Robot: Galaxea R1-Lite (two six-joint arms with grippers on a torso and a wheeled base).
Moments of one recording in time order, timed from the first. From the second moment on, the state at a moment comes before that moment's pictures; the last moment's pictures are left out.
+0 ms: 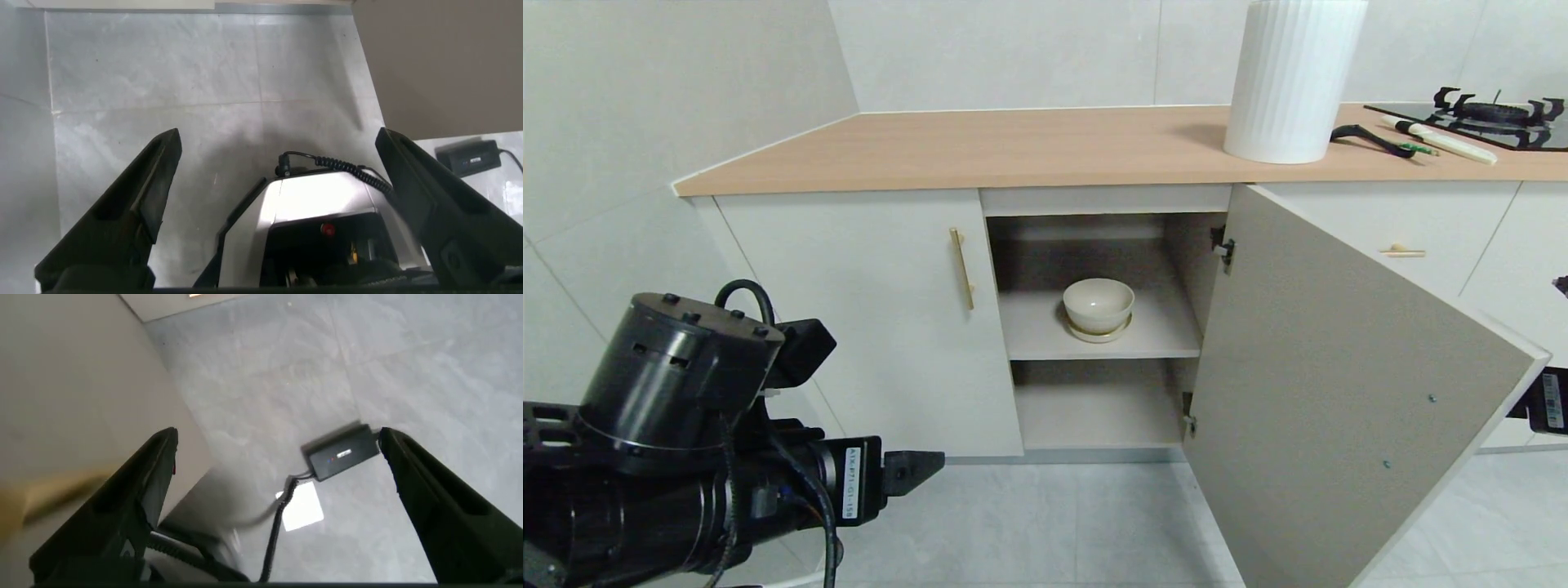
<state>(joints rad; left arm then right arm) -0.60 1.38 -0.78 0.18 0.22 -0.49 -0.02 1.37 -0.93 0.36 -0.26 0.17</state>
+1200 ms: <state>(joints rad) -0.60 1.38 -0.78 0.18 0.22 -0.49 0.25 1.43 -0.89 0.30 -0.21 0.39</state>
